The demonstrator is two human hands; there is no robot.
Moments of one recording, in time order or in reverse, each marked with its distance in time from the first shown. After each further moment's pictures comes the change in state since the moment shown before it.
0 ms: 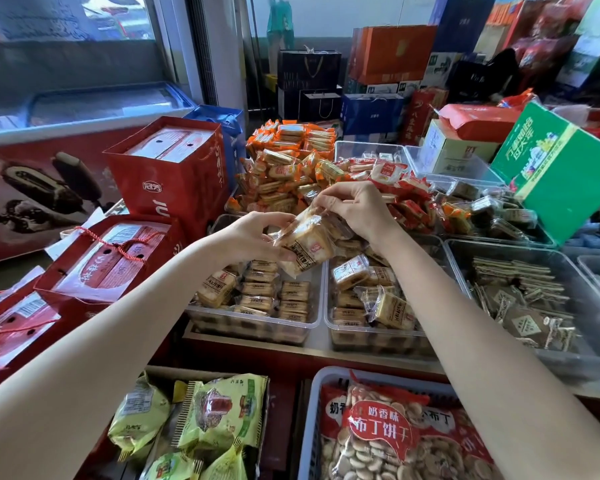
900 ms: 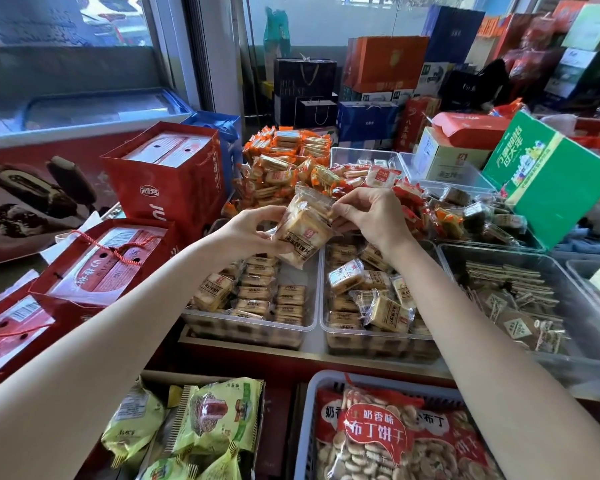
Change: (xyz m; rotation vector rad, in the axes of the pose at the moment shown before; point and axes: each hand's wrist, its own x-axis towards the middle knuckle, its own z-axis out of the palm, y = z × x) left_hand 0.003 -0.005 -0.001 -0.244 0.039 0.070; right_hand -0.018 0.003 -0.017 0.036 0.099 -0.029
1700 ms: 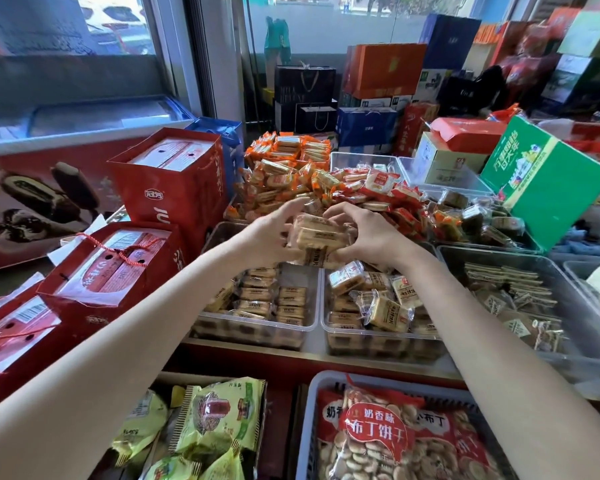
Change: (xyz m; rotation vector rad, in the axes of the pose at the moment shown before) left_hand 0.000 0.014 0.020 0.391 0.030 0.125; right_hand -0.010 -0.001 -0.011 -0.338 -0.427 0.037
